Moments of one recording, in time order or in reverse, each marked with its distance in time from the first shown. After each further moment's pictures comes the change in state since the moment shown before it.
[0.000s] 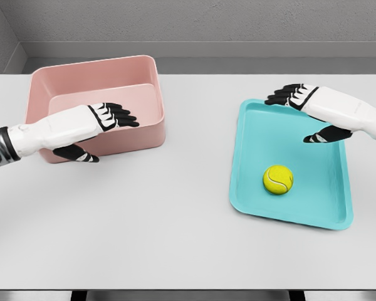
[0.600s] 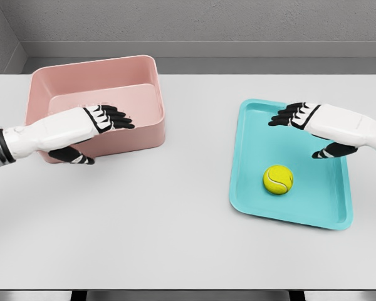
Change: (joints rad) left arm 0.051 0.021 0.017 -0.001 -0.001 0.000 -0.001; right arm 0.014 -0.069 0.052 -0.050 0.049 0.000 0.034
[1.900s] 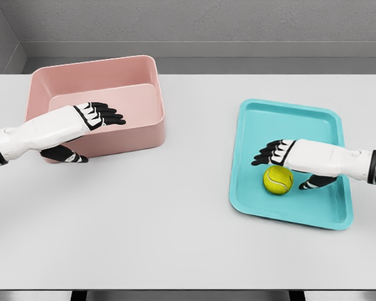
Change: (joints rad) left arm 0.052 0.000 0.096 0.000 -0.001 0.000 0.000; right arm 0.028 0.058 0.075 -0.012 0.058 0.000 0.073
